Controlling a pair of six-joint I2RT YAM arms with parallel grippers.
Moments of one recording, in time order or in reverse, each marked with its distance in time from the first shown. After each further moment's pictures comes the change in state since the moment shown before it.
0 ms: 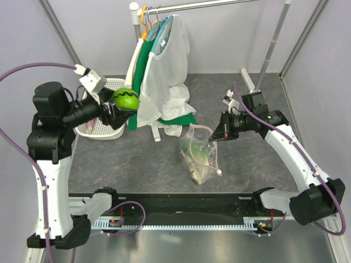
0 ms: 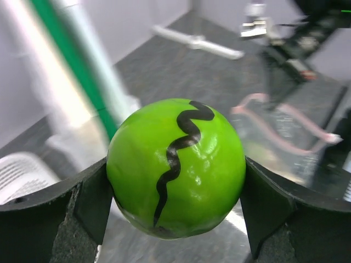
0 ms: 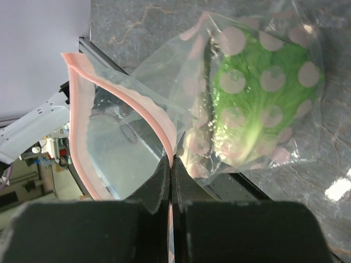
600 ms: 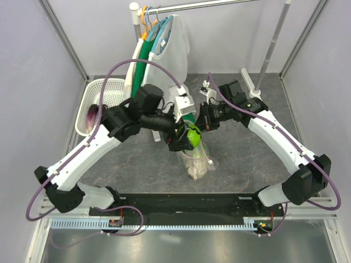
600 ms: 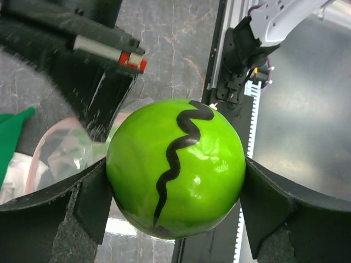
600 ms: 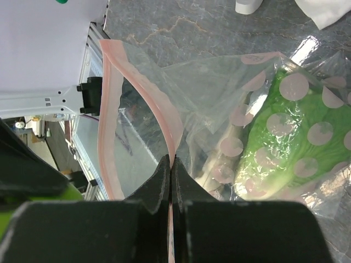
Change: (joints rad) left arm -0.823 0.265 -0.071 0.038 -0.226 -0.132; right arm 0.207 0.224 0.243 0.082 0.037 0.006
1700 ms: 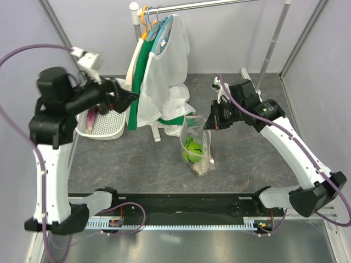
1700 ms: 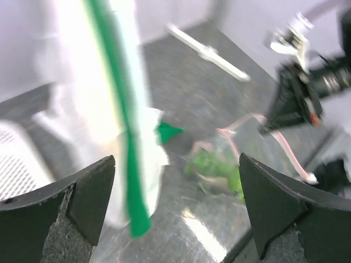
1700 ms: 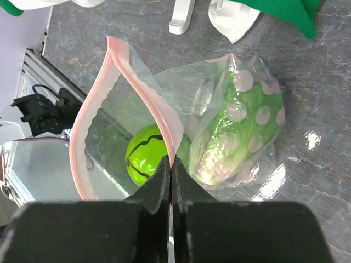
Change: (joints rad) left arm 0.639 -0.138 0.226 -0.042 0.037 -0.119; right arm 0.002 -0.128 0.065 -0.150 0.293 -0.091
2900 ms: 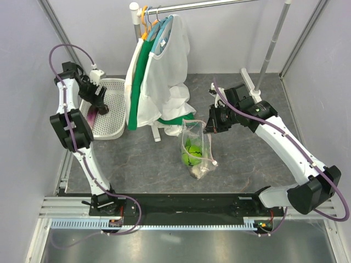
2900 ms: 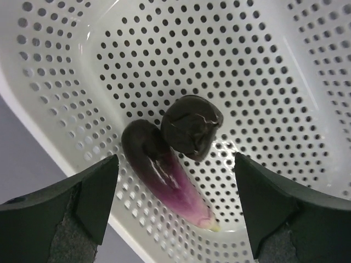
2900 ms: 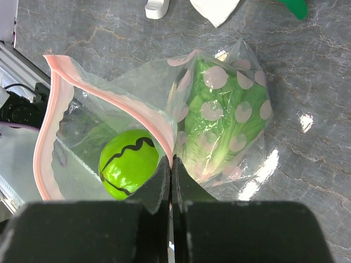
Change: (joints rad) left arm 0.490 1.038 0.318 -0.142 -0.228 0.875; right arm 0.000 0.033 -0.078 0.027 0.030 -0.022
